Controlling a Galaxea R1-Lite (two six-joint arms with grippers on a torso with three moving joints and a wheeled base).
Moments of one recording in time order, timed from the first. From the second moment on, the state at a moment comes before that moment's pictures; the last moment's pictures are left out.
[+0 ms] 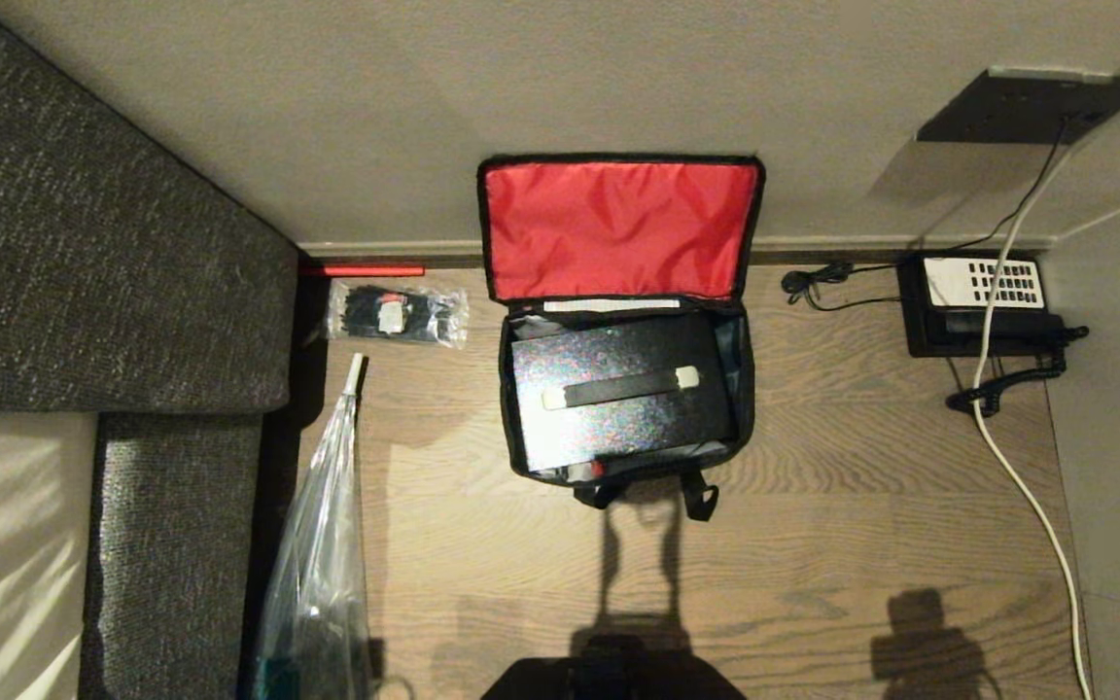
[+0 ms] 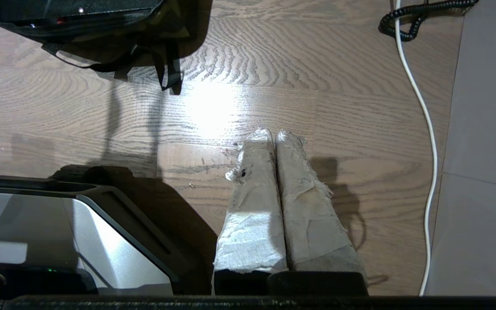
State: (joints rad) left arm 0.00 0.00 0.00 0.00 0.01 -0.01; right arm 0.01 0.00 -0.07 0.18 0.03 -0.07
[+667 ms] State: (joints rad) left arm 0.01 0.00 0.00 0.00 0.01 -0.01; right arm 0.01 0.00 -0.07 0.18 0.03 -0.07
